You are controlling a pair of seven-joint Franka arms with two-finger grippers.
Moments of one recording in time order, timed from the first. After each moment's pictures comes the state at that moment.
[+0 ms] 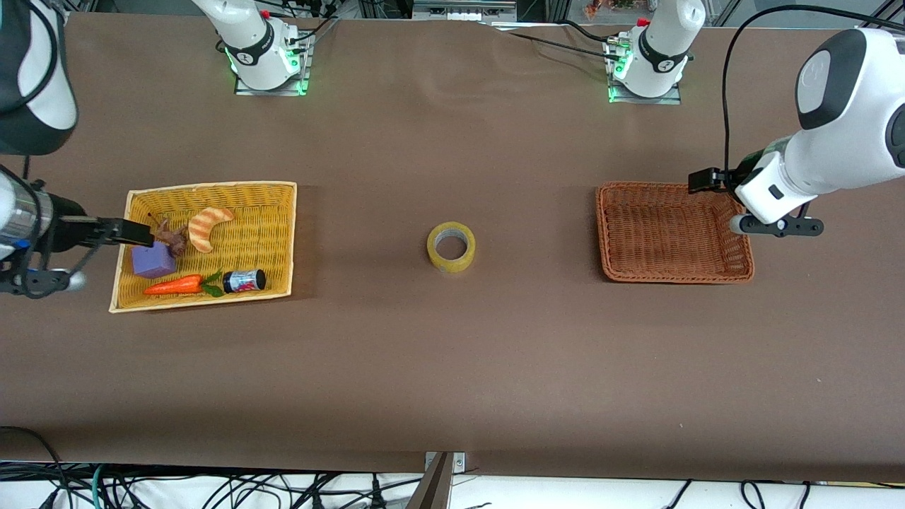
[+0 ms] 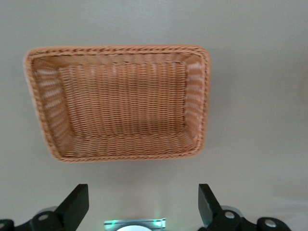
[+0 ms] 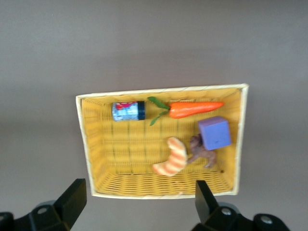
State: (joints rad) left arm -0.14 0.07 0.07 -1.84 -0.11 1.63 -0.03; right arm -0.24 0.38 0.30 -1.26 -0.13 1.51 0.00
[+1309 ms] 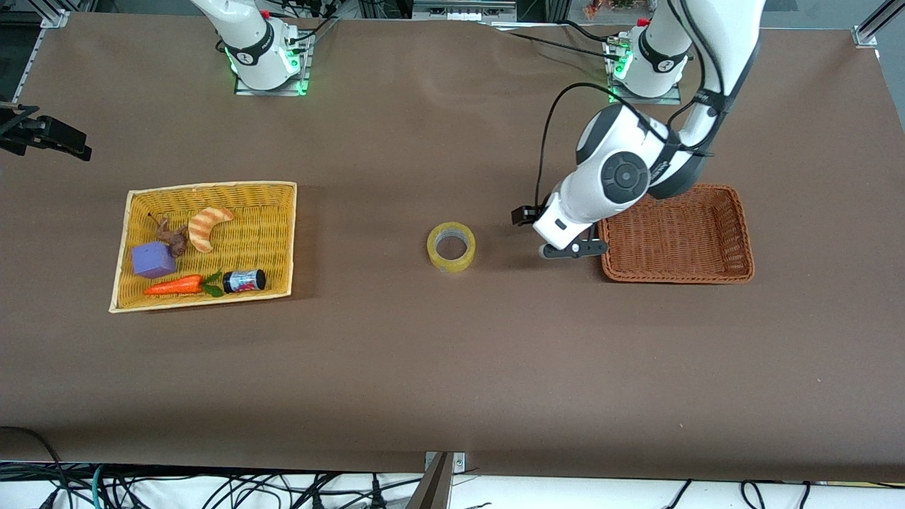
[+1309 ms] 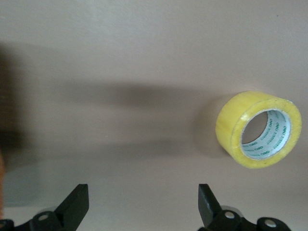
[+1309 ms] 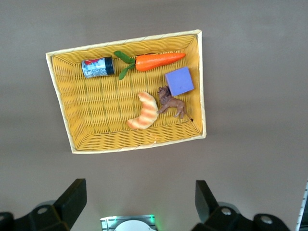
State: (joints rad) left arm -0.23 0.41 -0.32 -1.86 -0.18 2.15 -0.57; right arm -0.05 0.01 -0.04 -1.60 -0.07 1.48 -0.04
